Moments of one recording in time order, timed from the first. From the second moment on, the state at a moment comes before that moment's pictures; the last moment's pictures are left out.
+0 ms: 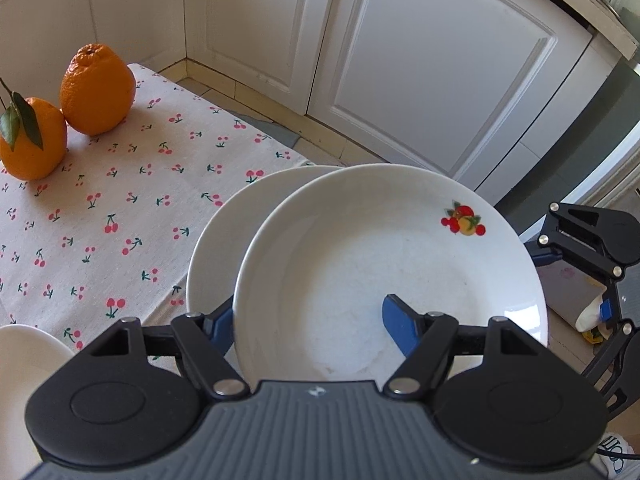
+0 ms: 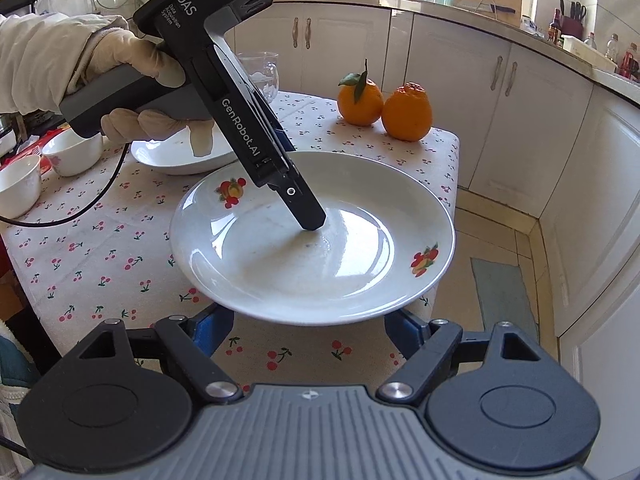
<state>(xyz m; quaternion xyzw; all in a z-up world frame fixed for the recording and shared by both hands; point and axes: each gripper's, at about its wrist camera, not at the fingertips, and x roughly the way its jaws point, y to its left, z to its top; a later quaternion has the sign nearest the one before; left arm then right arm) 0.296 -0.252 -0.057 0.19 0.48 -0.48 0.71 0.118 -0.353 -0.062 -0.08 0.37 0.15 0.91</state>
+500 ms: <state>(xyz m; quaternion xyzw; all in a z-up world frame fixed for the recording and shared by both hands) 0.313 -0.263 -0.068 0.21 0.50 -0.47 0.70 0.125 -0.361 -0.060 -0.05 0.39 0.14 0.91</state>
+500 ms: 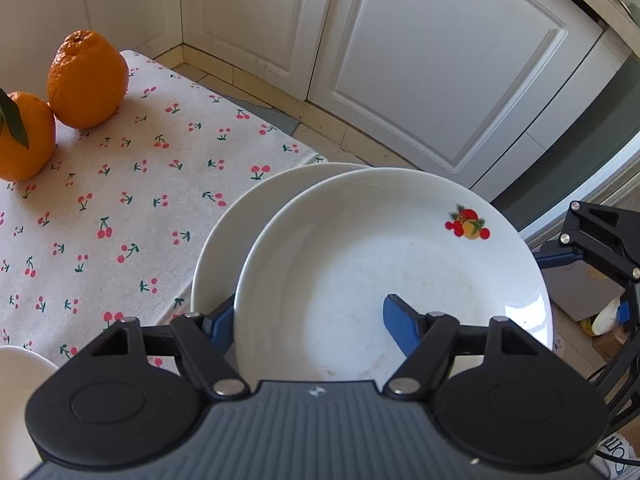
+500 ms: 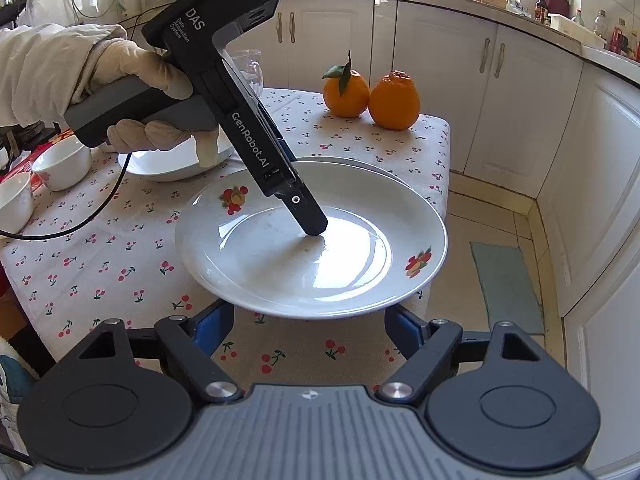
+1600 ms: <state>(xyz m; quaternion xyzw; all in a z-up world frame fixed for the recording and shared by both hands) 0.315 -0.257 -0.053 0.23 0.50 -0.47 0.69 0.129 -0.360 -0.064 -0.05 0.38 0.14 0.91</state>
